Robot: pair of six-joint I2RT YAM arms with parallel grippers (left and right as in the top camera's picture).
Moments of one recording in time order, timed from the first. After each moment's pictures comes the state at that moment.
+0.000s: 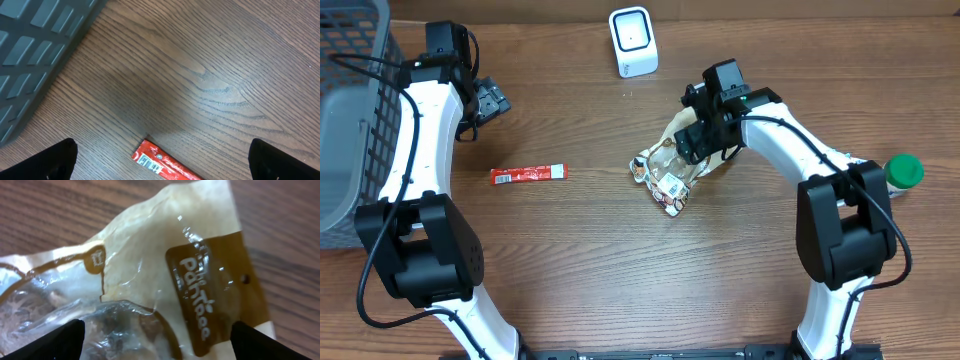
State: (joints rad) left arm 0.13 1.98 1.74 -1.02 -0.21 -0.52; right arm 0.31 2.06 1.50 -0.71 -0.14 -0.14
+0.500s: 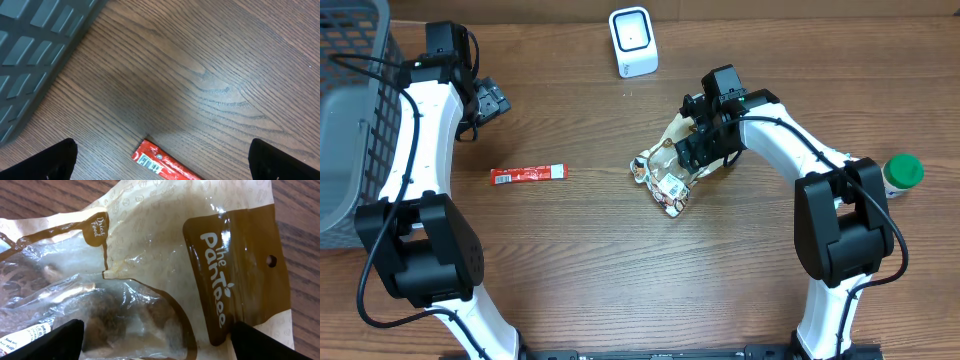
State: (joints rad) left arm 0.13 1.98 1.74 -1.02 -0.21 -0.52; right arm 0.31 2.07 1.50 -0.77 -0.16 -0.20
